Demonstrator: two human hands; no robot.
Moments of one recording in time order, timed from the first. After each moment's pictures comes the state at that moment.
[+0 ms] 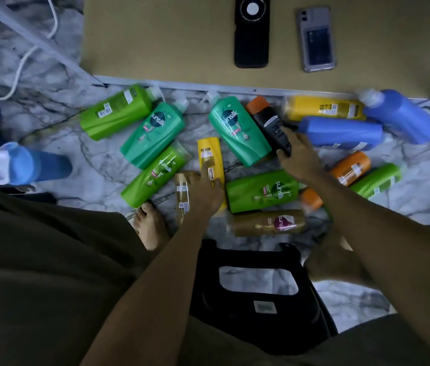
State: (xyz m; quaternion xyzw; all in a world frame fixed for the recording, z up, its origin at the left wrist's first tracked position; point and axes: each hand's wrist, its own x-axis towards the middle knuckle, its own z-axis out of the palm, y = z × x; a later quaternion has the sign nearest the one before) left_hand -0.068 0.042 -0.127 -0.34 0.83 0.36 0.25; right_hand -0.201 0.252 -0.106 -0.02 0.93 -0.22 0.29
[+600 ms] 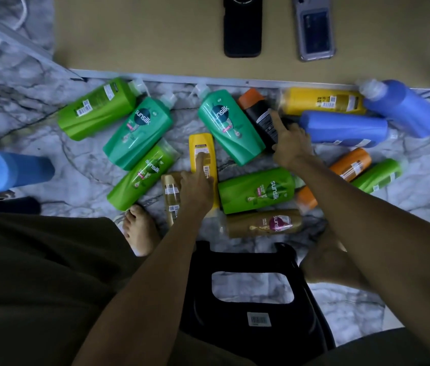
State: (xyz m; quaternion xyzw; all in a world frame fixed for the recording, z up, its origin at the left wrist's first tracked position) left_hand -0.081 0.041 -0.137 -0.28 0.87 0.31 0.26; right_hand -0.230 0.239 -0.124 -0.07 0.94 -0.07 0.33
